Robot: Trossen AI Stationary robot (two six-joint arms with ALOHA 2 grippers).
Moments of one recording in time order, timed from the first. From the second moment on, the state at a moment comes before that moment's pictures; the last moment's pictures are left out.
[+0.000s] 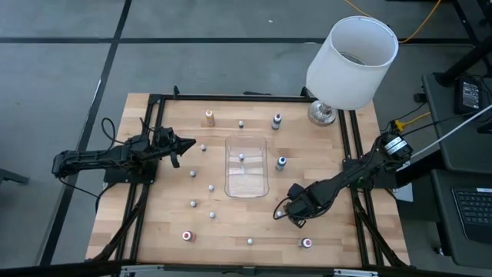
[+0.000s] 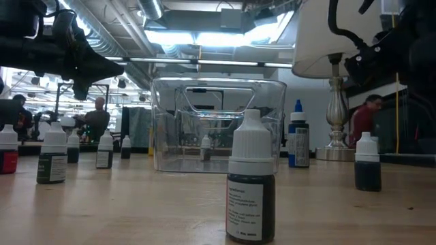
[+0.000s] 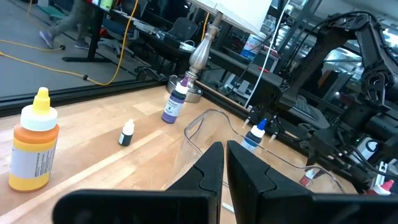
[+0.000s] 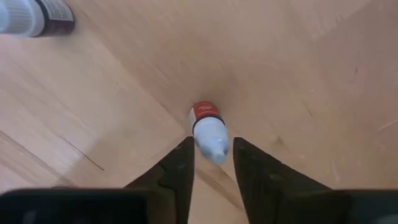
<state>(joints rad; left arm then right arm) 0.15 0.10 0.01 0.08 -0.21 -0.46 0.53 1.72 1.06 -0.91 -0.05 1.23</state>
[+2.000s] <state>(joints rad) 0.15 0.10 0.01 0.08 -0.21 -0.48 0.46 1.71 1.07 -0.88 -0.08 1.17</state>
